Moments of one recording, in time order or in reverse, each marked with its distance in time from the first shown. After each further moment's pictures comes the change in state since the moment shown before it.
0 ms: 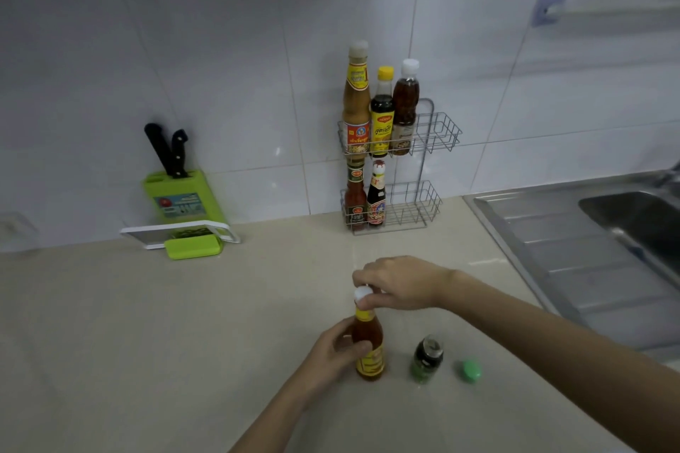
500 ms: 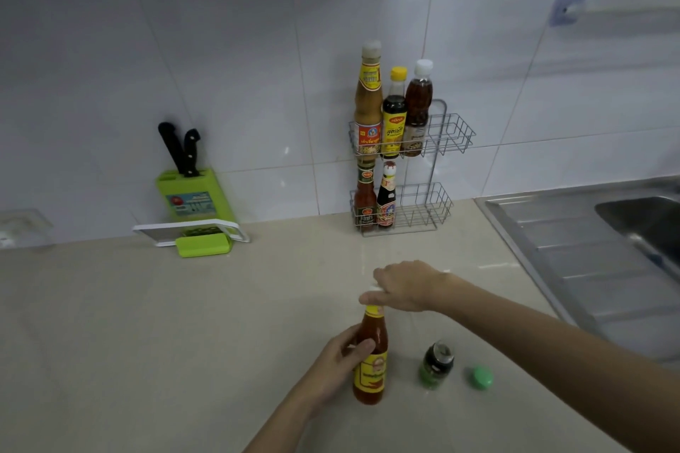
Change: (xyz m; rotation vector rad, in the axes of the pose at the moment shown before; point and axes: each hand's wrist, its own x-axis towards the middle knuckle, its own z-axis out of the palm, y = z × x) left_hand -0.006 0.004 0.002 -0.056 0.008 -0.071; right_hand 0.024 0.009 0.019 -0.028 -0.161 0.304
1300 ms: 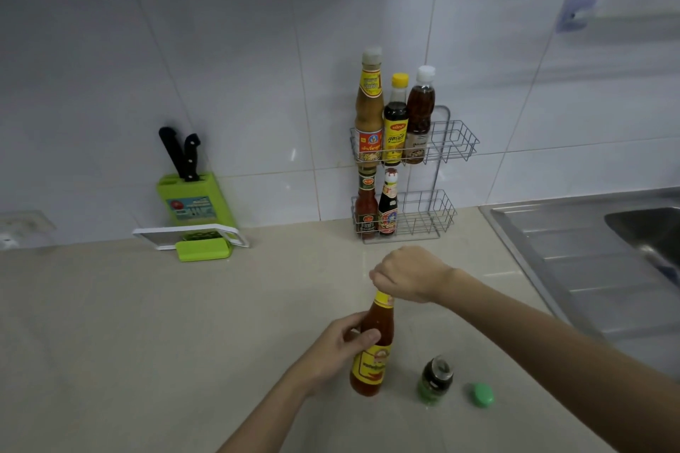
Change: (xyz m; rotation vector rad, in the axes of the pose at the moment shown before) left_hand 0.025 0.029 -0.005 0.069 -0.074 0.076; right_hand 0.008 0.024 -0.019 -0.280 0.245 -0.189
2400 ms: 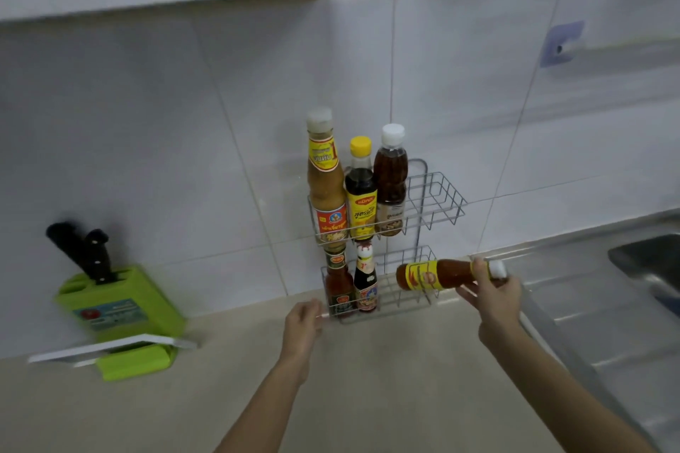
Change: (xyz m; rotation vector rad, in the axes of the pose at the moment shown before) left_hand 0.211 0.052 -0.077 -0.137 0.584 -0.124; right_hand 0.010 0.177 0.090 1.860 1.317 1.295
